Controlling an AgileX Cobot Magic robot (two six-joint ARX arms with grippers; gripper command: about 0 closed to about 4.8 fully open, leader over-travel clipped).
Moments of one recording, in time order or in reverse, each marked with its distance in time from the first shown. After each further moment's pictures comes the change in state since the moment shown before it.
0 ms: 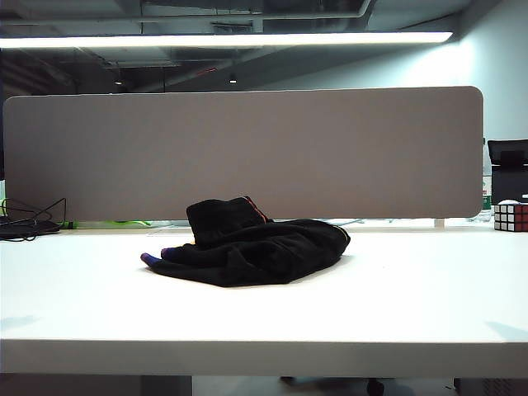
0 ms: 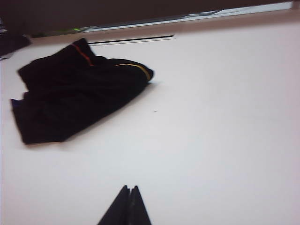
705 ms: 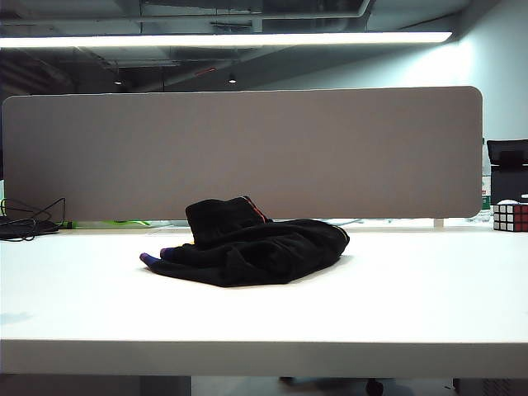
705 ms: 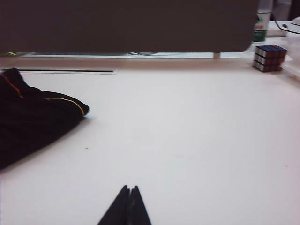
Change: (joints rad) left arm 0.000 -0.001 -0.101 0.189 -0.054 0.126; right arm -0.292 0.000 0.000 0.111 -0.098 -0.160
